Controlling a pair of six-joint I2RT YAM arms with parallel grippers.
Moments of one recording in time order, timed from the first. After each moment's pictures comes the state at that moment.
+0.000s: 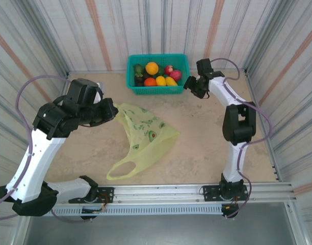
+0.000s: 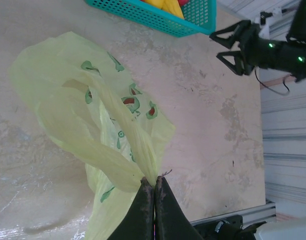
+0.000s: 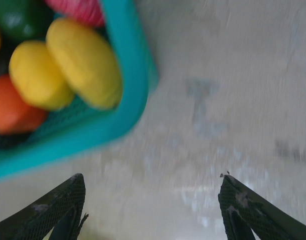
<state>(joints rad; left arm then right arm) -0.57 1.17 1.71 -1.31 0.05 -0.78 0.20 2.10 1.82 -0.73 -0.15 0.69</state>
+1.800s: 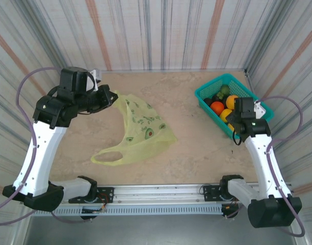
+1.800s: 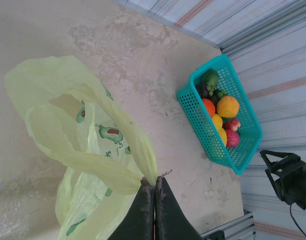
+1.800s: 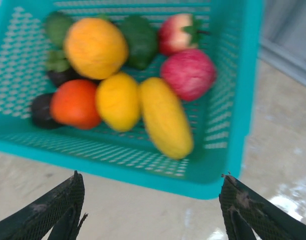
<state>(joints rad) -0.38 1.22 1.73 -1.16 0.25 -0.65 0.03 1.02 1.04 -0.94 0.34 0.79</state>
